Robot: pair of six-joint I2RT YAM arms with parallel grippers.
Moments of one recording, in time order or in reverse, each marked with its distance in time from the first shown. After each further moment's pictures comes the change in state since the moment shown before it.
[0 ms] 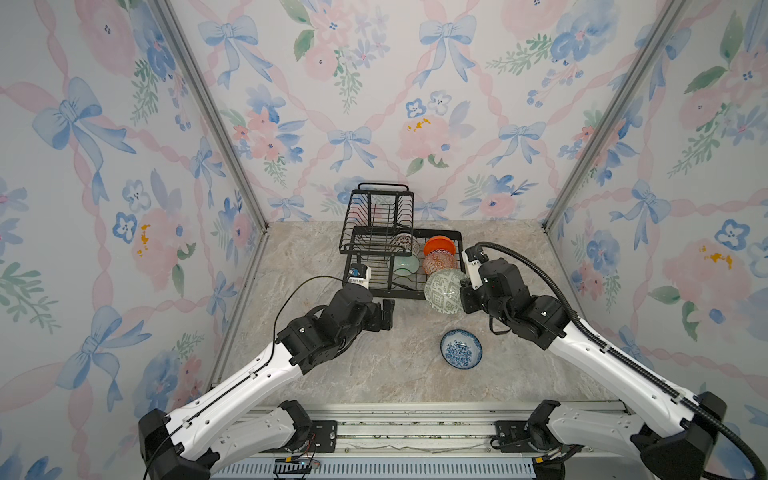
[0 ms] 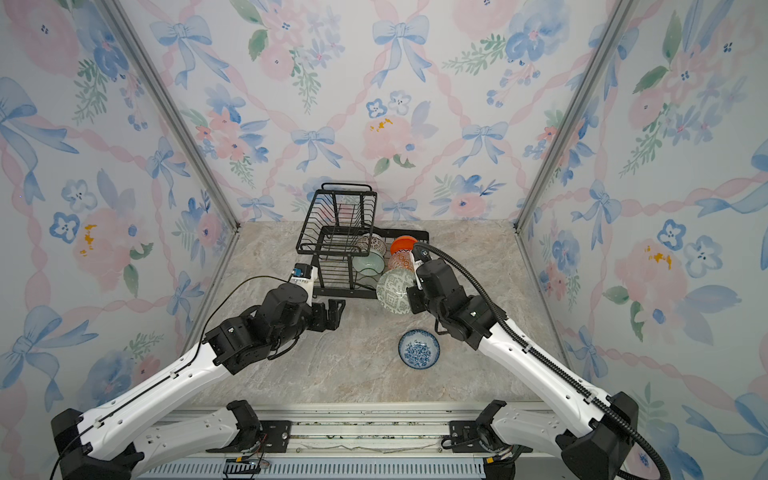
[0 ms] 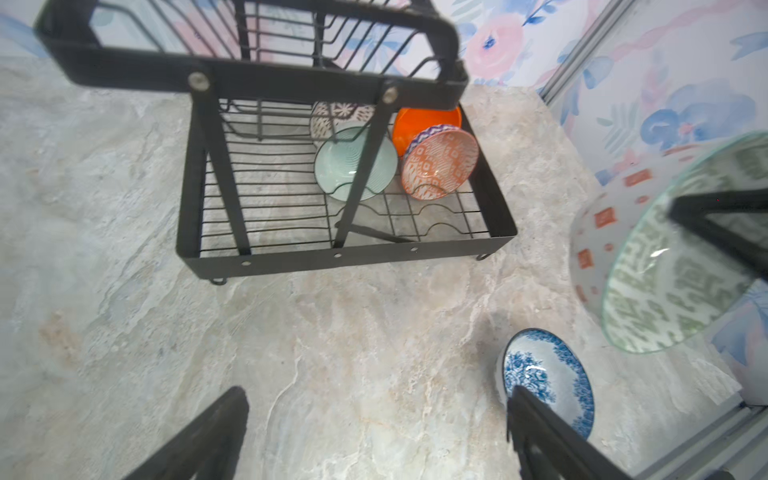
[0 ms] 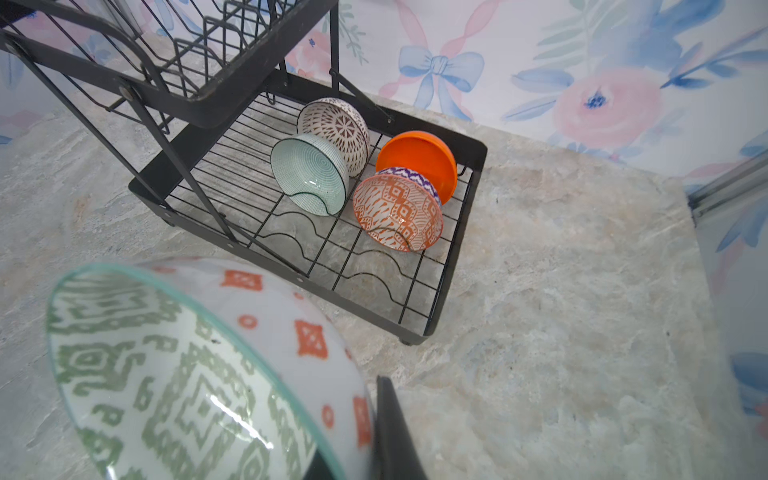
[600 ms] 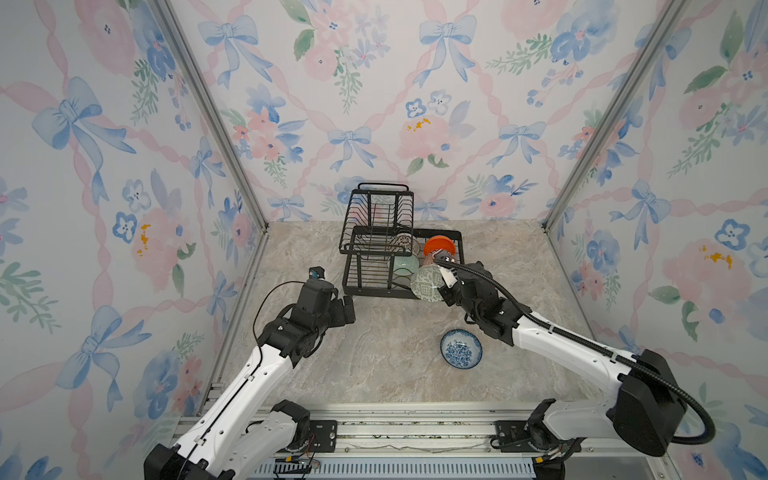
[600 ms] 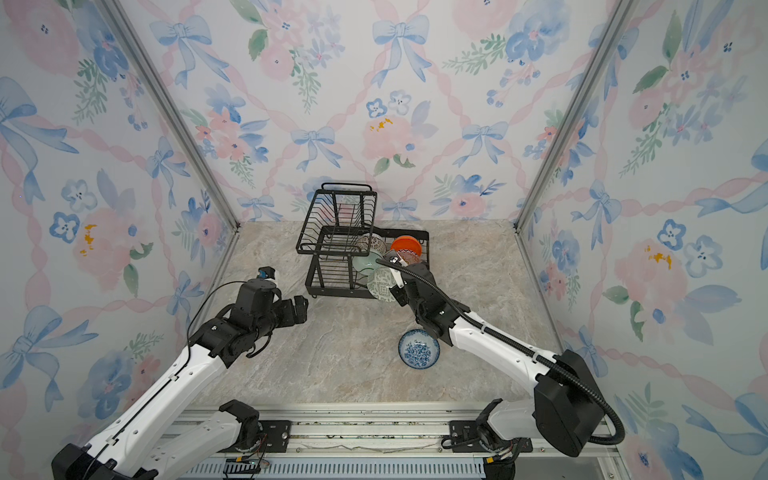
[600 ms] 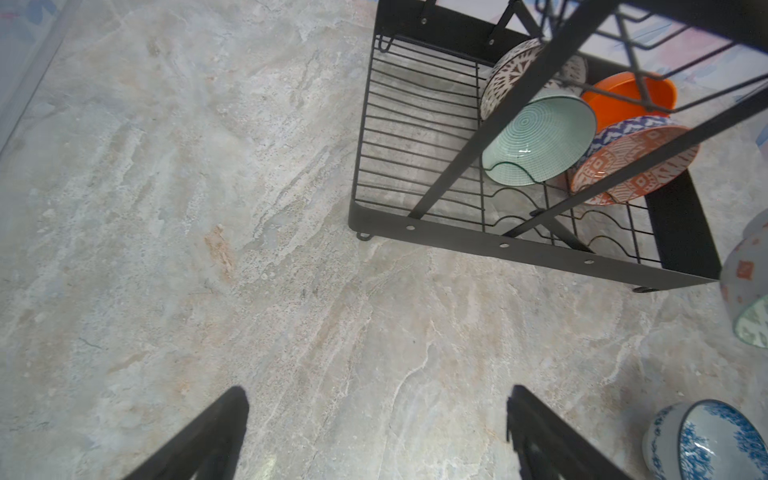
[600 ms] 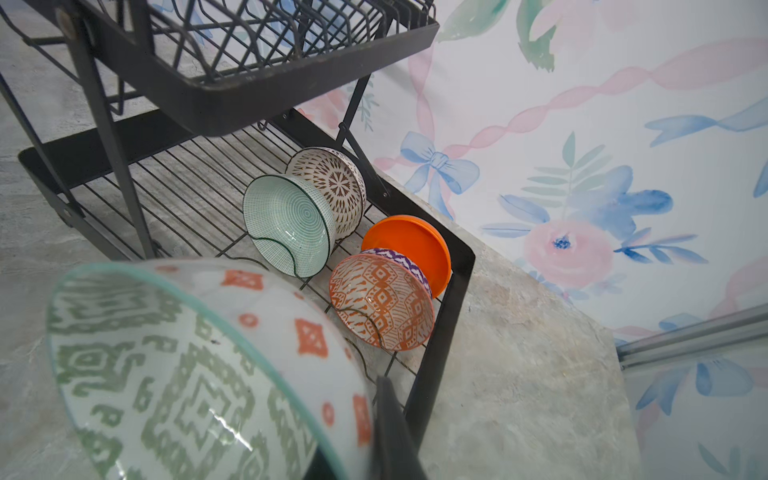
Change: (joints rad) left arm 0.405 -0.018 -0.110 -0.030 0.139 0.084; right arm -0.007 0.229 -0.175 0.588 0.051 -0.395
